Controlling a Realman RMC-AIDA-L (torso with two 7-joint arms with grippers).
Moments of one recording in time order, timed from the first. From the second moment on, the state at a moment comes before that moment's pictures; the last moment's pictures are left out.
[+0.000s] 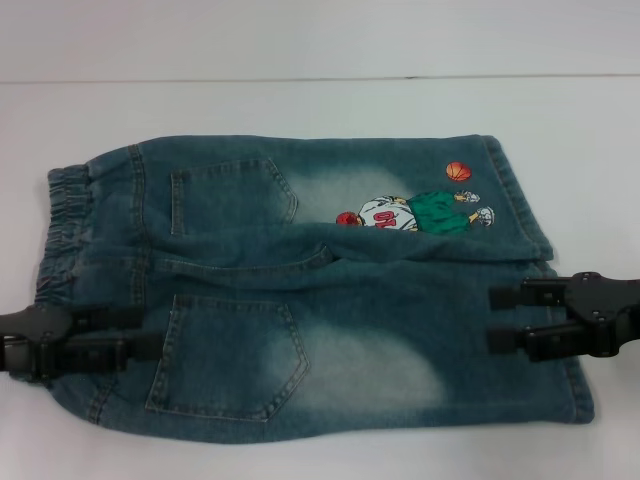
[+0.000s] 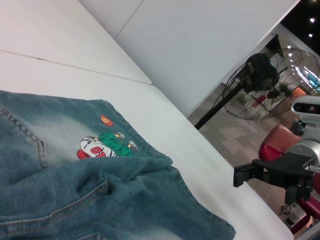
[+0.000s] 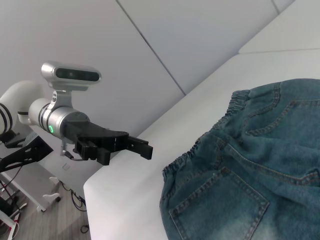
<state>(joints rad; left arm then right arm) -0.38 -2.05 0.48 0.87 2.17 1.96 -1.84 0.49 1.99 -0.66 -0.66 -2.09 -1.85 1.70</state>
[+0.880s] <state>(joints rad) -0.45 -1.96 0.42 1.07 2.41 1.98 -2.36 0.50 1.99 -0.67 -0.66 -2.09 -1.83 1.70</state>
